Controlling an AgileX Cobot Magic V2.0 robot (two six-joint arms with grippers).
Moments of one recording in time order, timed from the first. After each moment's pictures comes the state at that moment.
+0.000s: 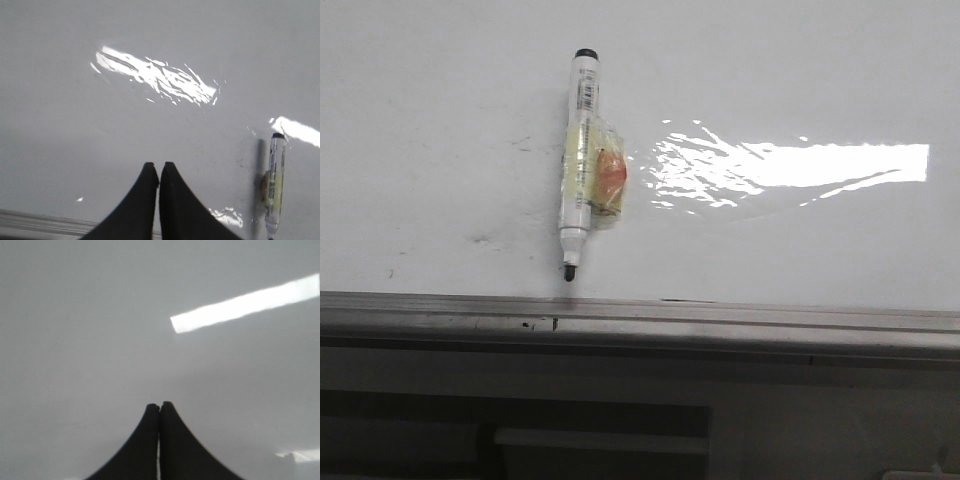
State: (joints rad) left arm -0.22 0.17 -0.21 -0.52 0.29 0.05; right arm 0.04 0.08 -0.21 -0.11 0.28 0.37
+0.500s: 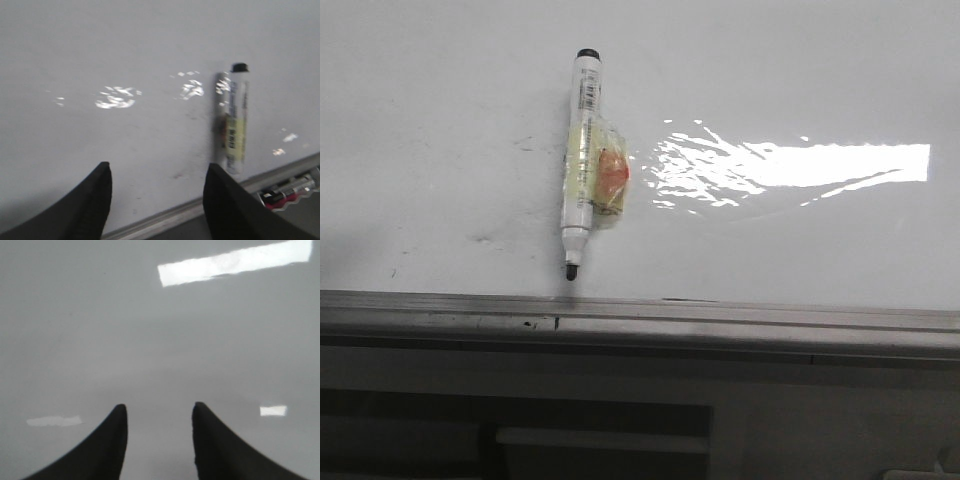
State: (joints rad) left arm -0.38 0.81 -0.58 -0.75 0.47 0.50; right arm 0.08 0.34 -0.52 -0.08 0.51 0.25
